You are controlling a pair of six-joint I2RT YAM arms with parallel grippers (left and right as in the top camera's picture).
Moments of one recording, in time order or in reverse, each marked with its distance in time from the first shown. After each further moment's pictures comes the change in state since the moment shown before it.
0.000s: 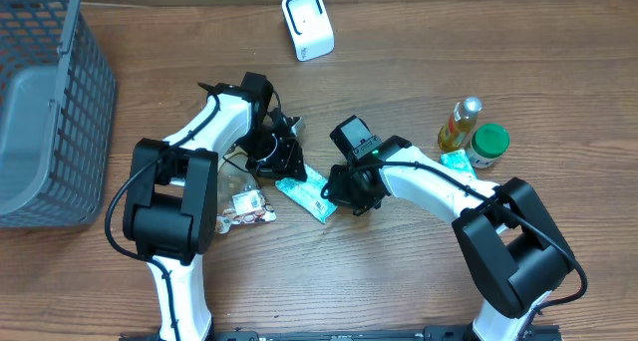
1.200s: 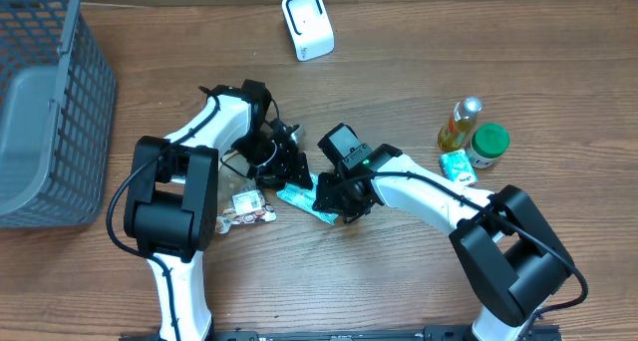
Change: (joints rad) left arm 0.007 0.015 -0.004 -0.094 0.085 -0.001; right arm 0.064 -0.018 -0.012 0.038 -0.033 -0.002
